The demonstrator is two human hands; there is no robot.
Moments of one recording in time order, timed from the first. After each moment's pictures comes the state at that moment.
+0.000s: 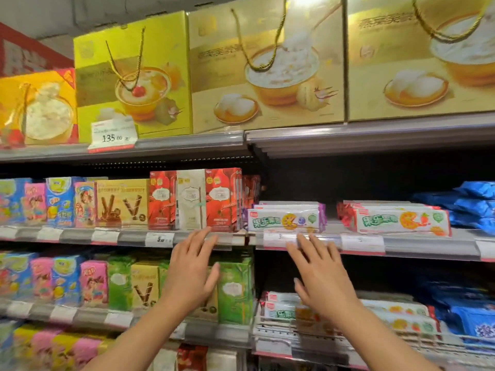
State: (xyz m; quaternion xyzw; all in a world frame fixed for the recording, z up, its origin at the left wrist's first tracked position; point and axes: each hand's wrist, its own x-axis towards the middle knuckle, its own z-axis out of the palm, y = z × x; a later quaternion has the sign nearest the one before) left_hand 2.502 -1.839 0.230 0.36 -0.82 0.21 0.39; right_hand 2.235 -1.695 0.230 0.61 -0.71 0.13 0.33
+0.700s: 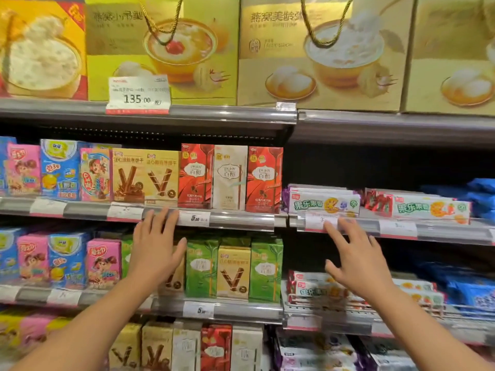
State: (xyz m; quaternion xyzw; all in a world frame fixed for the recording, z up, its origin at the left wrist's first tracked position) left_hand 2.639 -1.961 0.218 0.45 -0.80 0.14 0.37; right_hand 2.289 -1.708 0.233 0.48 -0.81 0.12 0.31
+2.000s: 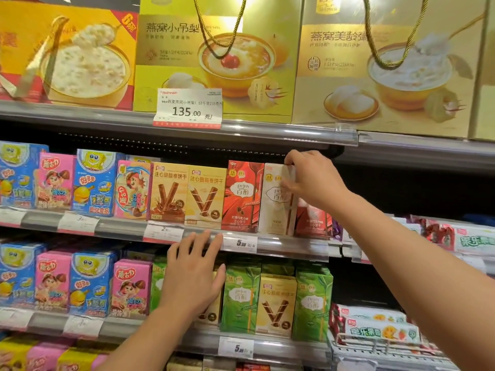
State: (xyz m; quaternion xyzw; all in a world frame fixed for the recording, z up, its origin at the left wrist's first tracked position) left_hand 2.658 -1.988 0.215 0.38 -0.81 0.19 0.40; right_hand 2.438 -1.866 0.425 0.59 -0.68 0.22 0.38
